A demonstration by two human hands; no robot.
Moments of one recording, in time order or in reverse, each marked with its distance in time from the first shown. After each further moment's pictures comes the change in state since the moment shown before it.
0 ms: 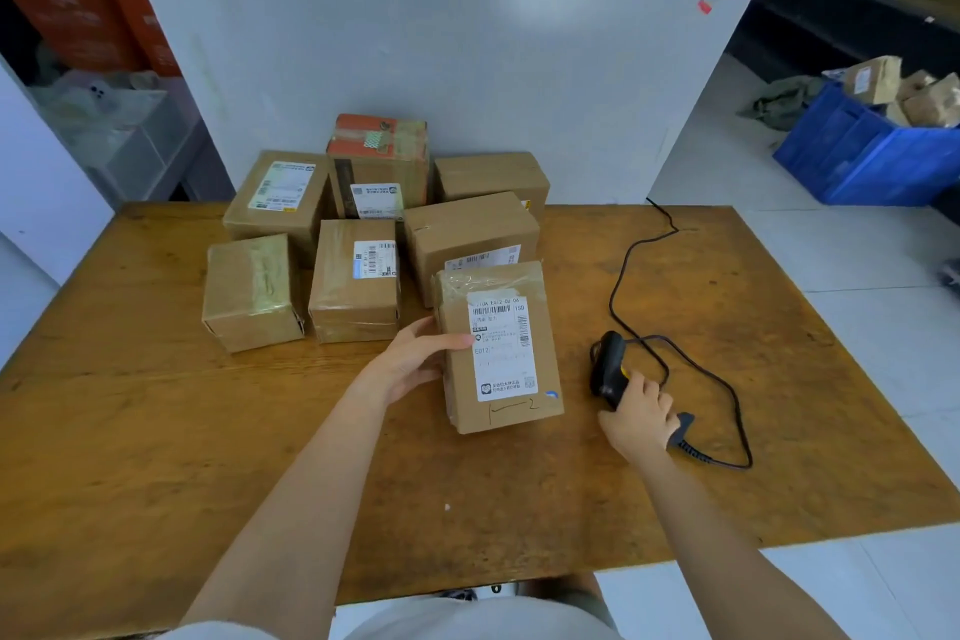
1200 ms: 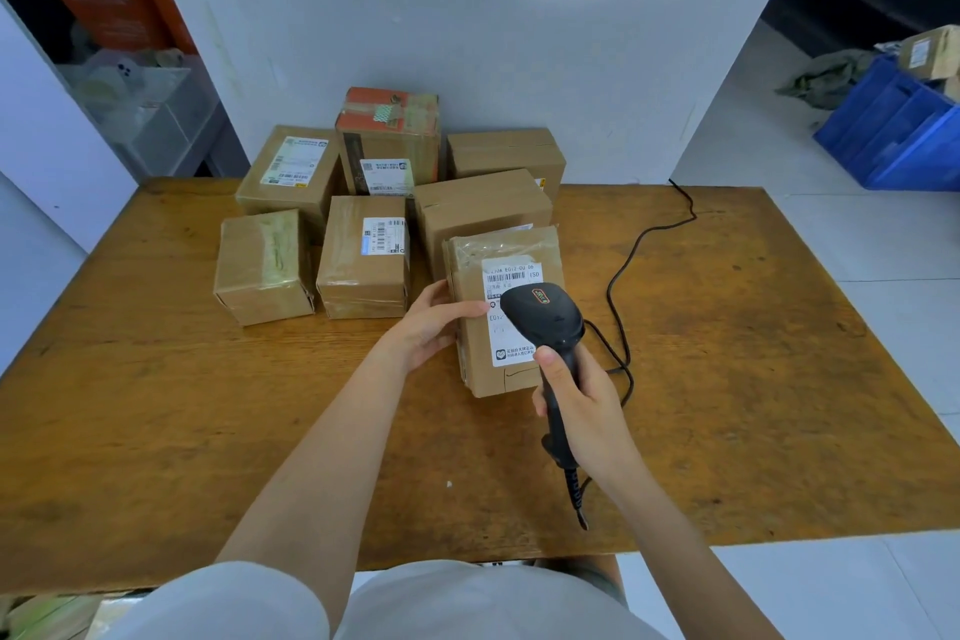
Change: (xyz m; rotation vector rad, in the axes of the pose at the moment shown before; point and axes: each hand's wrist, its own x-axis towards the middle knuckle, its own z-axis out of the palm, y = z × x) left_hand 0.015 0.002 0.015 -0.041 0.085 0.051; right_hand -0.124 -0.068 -0.060 1.077 -0.278 -0.555
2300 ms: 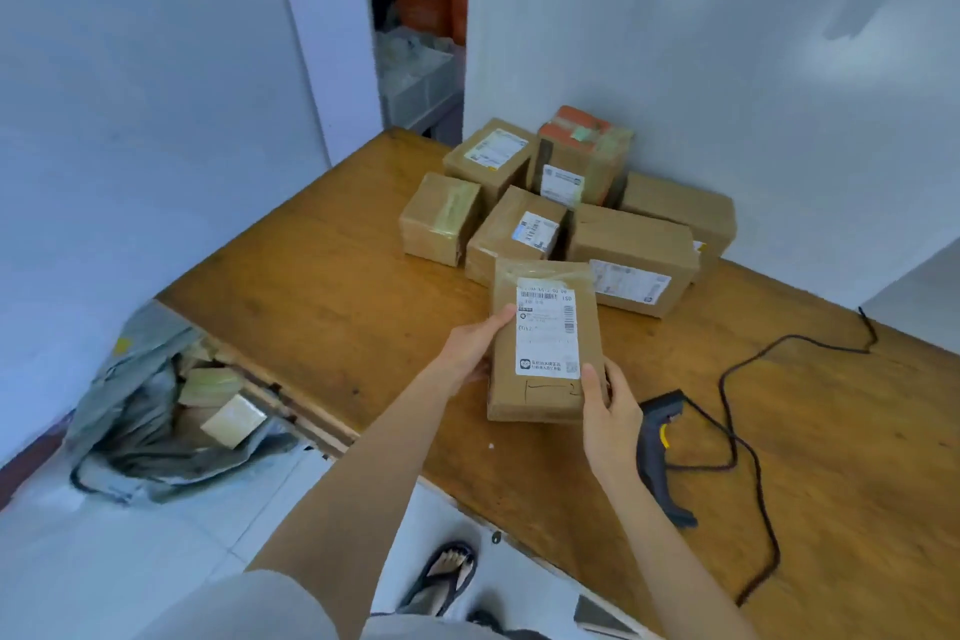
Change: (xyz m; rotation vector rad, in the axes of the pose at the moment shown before) left_hand -0.117 -0.032 0.008 -0.138 0.498 0.004; right_hand 0.036 0.057 0.003 -0.222 -0.096 -0.092
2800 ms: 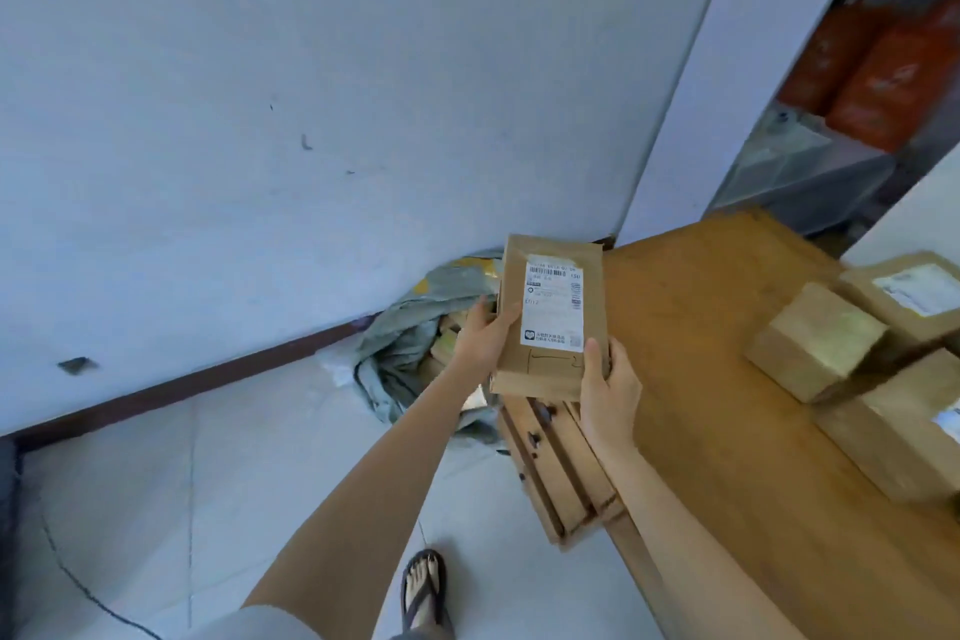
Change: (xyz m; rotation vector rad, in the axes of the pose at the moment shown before) left_hand -0.114 -0.015 -0.354 -0.265 0.741 0.226; right_hand -0.099 -0.142 0.349 0.101 -0.627 -0.266
